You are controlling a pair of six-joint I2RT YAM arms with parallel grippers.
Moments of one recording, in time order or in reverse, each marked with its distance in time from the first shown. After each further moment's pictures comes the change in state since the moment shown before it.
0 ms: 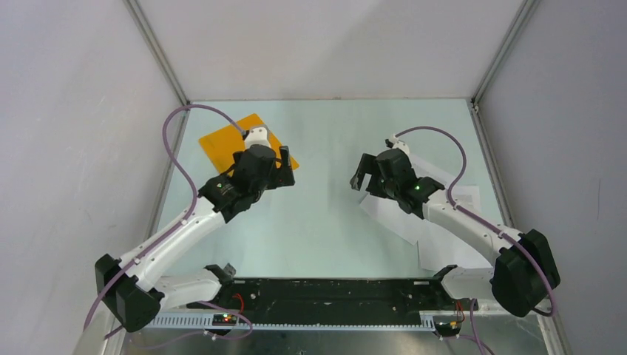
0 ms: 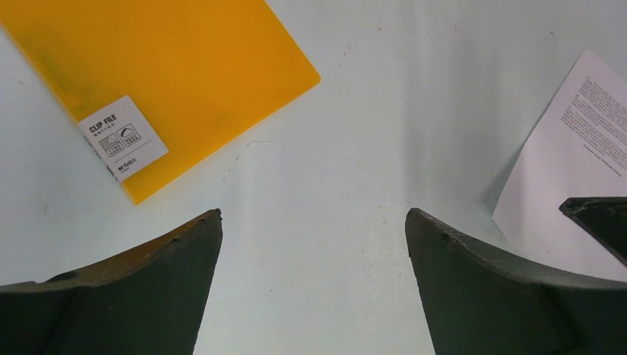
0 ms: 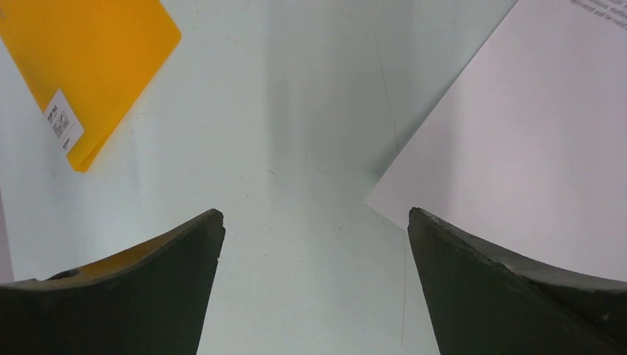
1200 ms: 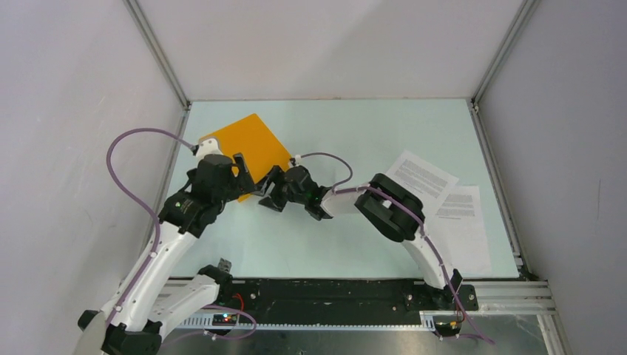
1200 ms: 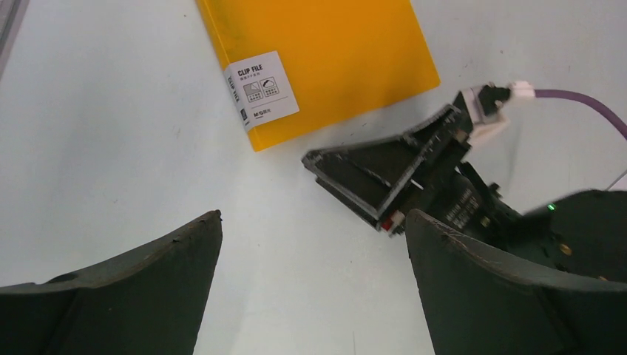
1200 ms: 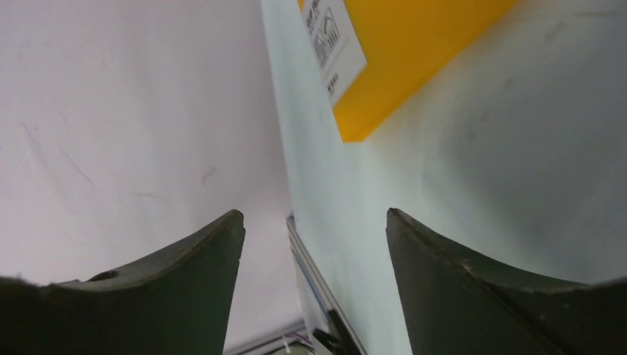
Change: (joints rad) left arm 0.264 -0.247 -0.054 -0.243 0.016 -0.024; right arm 0.368 0.969 0.470 0.848 -0.315 0.684
